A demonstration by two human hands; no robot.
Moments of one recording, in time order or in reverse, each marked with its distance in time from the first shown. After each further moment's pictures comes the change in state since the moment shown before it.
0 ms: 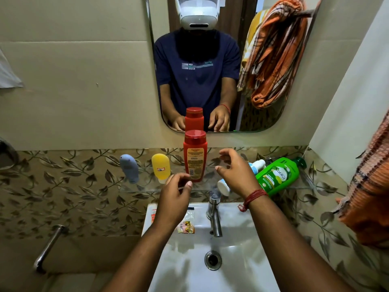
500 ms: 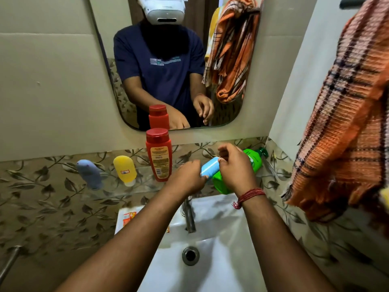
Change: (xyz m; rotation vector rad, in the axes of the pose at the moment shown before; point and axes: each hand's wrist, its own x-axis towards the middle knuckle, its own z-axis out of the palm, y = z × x) left_hand 0.052 0.074 0.091 0.711 -0.543 0.093; right_hand -0.022 0.026 -0.061 -0.156 0.264 0.029
